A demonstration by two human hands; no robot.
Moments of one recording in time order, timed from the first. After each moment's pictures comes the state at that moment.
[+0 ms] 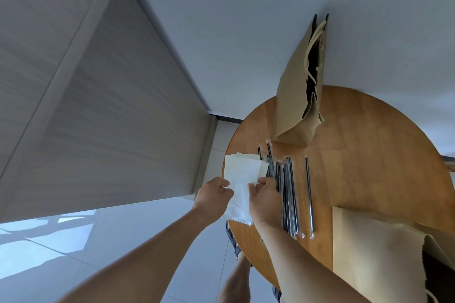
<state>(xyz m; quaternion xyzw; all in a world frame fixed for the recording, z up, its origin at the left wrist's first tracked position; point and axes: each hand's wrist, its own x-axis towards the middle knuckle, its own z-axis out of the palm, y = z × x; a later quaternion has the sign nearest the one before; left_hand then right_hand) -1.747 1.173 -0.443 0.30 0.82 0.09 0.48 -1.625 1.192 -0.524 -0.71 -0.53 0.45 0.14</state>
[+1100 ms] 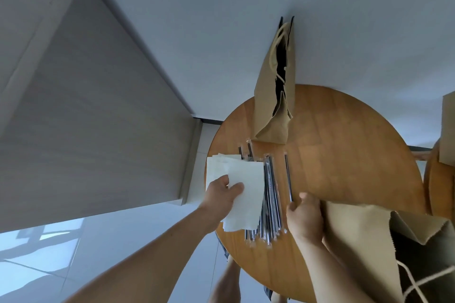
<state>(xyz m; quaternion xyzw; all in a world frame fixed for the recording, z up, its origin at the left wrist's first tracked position) -1.696 1.190 -0.449 0.18 0.75 0.24 0.59 -1.496 1.191 -0.542 -0.80 -0.50 0.32 0.07</state>
